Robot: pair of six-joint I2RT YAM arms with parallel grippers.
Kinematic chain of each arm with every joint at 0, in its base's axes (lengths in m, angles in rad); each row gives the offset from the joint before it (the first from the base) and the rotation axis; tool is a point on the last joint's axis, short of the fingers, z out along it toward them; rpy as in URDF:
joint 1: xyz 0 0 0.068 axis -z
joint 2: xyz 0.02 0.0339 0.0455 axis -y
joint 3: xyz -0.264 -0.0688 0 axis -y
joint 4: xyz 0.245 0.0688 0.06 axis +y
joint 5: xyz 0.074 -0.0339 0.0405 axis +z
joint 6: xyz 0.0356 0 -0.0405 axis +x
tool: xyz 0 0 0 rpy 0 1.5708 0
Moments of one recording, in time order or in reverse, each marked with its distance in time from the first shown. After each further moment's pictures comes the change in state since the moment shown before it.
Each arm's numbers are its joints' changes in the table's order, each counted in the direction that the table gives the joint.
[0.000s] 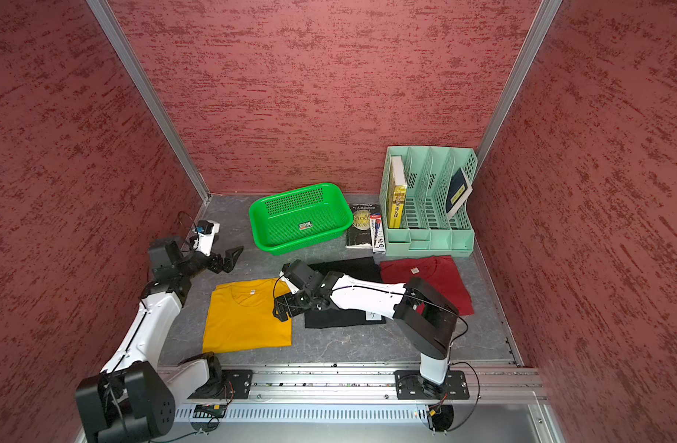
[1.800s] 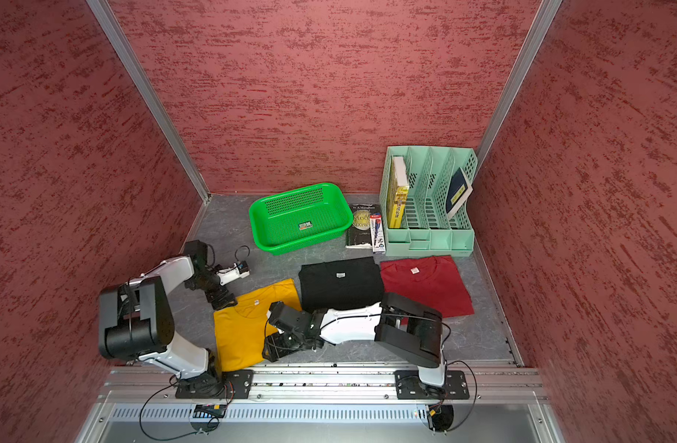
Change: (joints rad) left arm 0.097 -0.528 0.174 0.559 0.455 0.861; right arm -0.230 -0.027 -0.175 -0.244 0.018 0.253
